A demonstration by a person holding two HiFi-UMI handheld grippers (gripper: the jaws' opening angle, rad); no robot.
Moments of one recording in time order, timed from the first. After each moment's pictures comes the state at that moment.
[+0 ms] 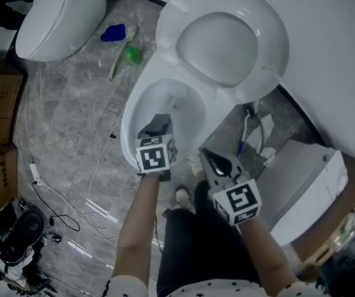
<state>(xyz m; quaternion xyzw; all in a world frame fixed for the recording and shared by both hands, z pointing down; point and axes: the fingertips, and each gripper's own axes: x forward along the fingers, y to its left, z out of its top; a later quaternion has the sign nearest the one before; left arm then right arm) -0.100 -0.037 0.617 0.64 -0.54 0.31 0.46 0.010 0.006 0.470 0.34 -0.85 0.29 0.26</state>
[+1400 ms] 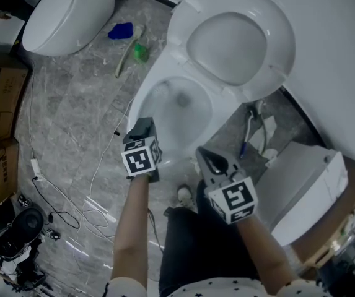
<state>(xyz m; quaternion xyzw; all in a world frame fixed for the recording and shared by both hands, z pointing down) -0.180 -0.006 0.613 0.59 -0.60 0.30 0.45 -0.022 0.020 0.464 0.33 -0.86 0.28 0.26</state>
